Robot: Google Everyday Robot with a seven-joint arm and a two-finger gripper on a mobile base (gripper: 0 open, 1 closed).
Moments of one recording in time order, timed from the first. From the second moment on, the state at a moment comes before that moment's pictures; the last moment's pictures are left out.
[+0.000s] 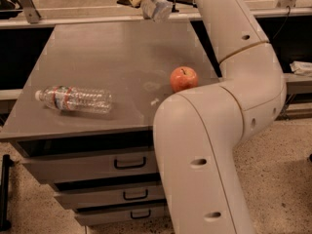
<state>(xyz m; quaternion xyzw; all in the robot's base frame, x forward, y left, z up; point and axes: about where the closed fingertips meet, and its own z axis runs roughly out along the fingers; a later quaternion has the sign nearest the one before) 0.834 0.024 1.012 -0.38 0.83 0.08 0.40</state>
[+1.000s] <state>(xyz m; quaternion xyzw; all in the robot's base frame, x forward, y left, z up) 0.822 -0.061 1.012 -0.35 0.82 0.12 0.43</state>
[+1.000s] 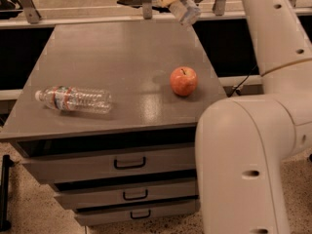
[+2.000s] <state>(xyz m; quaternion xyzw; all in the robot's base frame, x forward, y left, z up) 0.827 -0.108 1.026 -0.30 0.78 0.19 0.51</state>
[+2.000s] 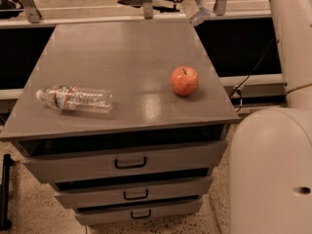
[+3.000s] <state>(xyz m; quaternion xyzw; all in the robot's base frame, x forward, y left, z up) 0.841 -0.053 1.058 -0.34 0.64 0.26 0.64</state>
